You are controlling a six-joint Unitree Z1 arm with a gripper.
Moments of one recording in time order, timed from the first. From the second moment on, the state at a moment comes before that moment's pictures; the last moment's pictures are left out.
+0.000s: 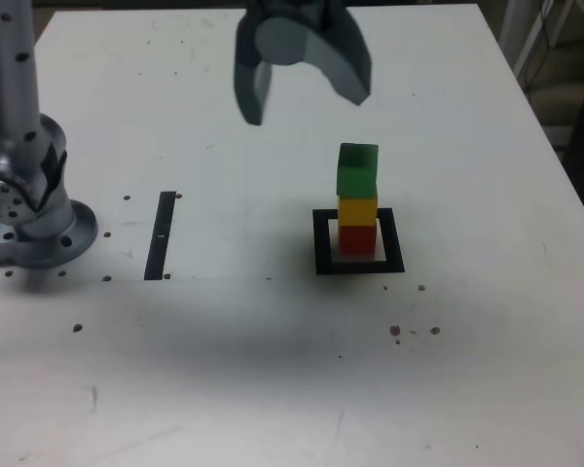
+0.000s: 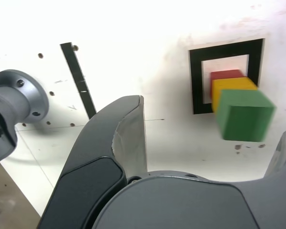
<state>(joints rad) -0.02 1.78 -1.65 1.55 0.08 0.09</state>
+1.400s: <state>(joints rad) -0.02 1.51 -0.73 0.99 0.04 -0.05</state>
